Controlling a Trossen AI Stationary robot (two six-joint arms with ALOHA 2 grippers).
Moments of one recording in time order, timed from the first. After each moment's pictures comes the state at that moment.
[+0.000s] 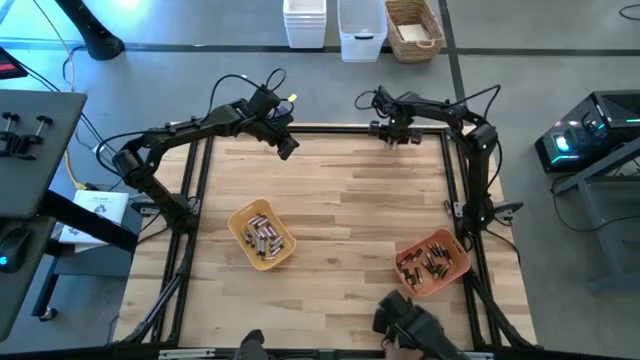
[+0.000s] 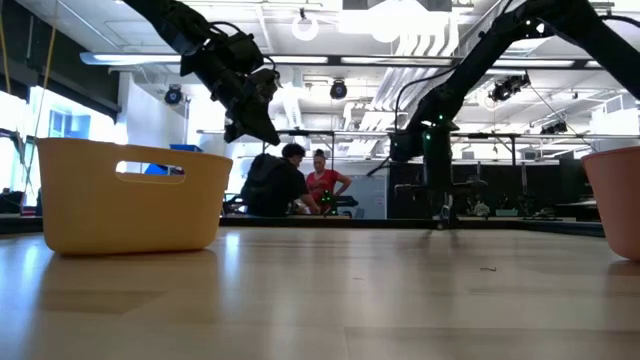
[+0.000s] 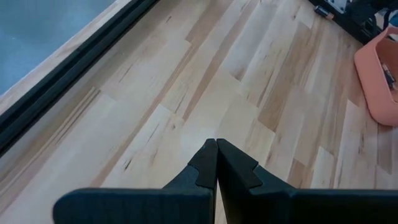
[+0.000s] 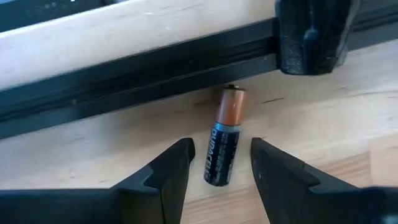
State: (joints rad) left arm 0.69 1.59 1.19 -0.48 0.37 -0.04; right arm -0.91 2.08 1.43 -0.85 0.12 0.89
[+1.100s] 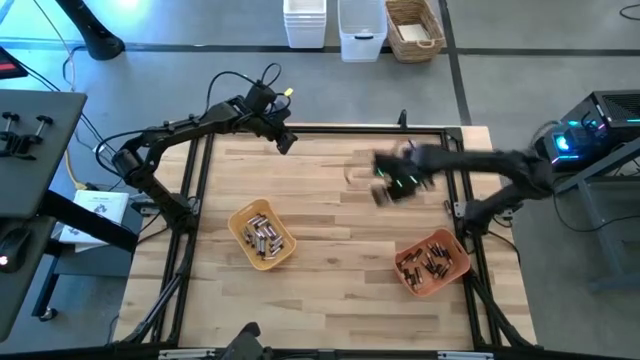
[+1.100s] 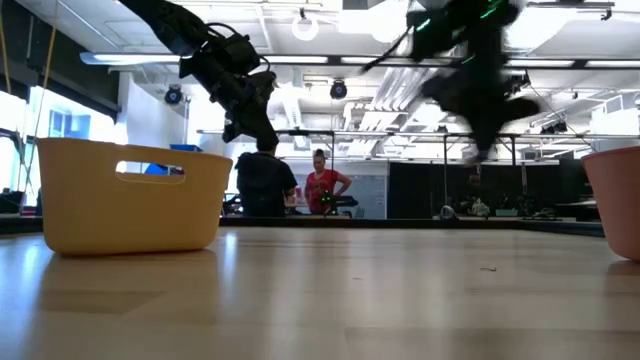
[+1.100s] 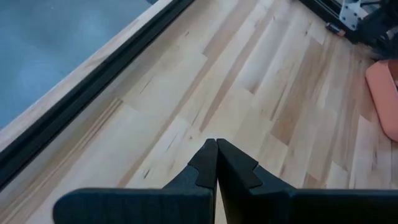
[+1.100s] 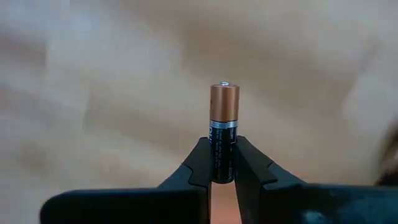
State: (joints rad) left arm 0.73 1.59 1.19 -0.45 0.36 -0.04; right arm -0.29 1.48 1.15 -1.13 -0.02 0.93
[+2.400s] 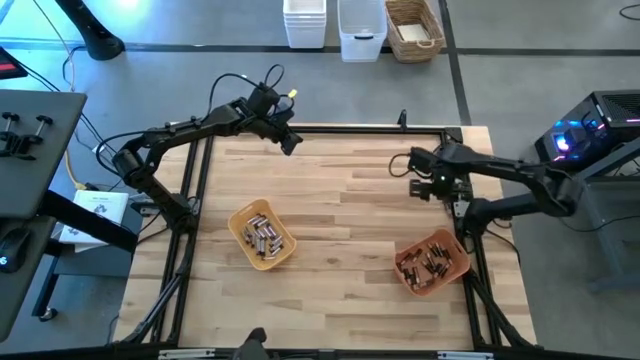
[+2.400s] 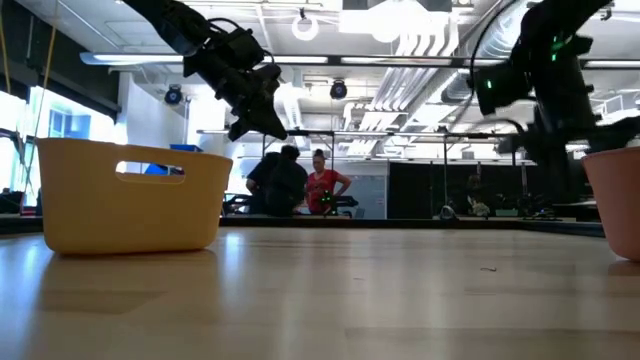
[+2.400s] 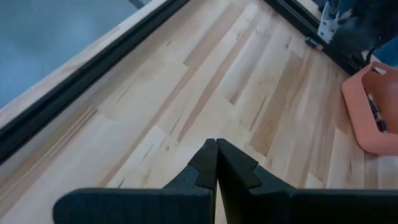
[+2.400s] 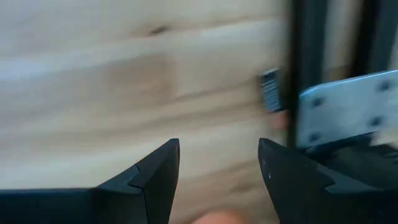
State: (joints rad) left arm 0.69 1.59 1.19 -0.40 0.38 -0.13; right arm -0.55 1.20 0.73 -1.22 -0.02 1.14
